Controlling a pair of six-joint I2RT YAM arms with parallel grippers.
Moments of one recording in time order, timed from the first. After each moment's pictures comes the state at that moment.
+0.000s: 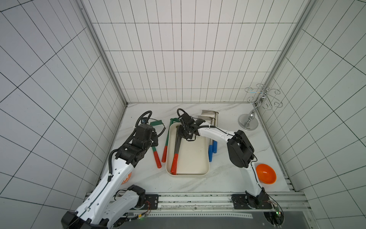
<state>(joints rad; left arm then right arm) -0.37 0.94 0.95 -0.73 -0.27 -0.35 0.78 2.17 1.78 -0.60 -0.06 0.99</state>
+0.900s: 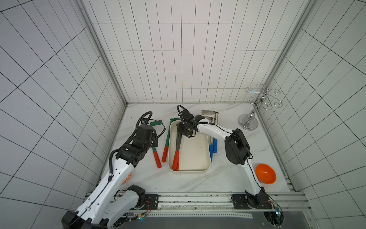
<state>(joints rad) -0.37 0.94 0.93 -0.73 -0.27 -0.35 0.75 2.27 1.95 -0.72 -0.07 0.89</state>
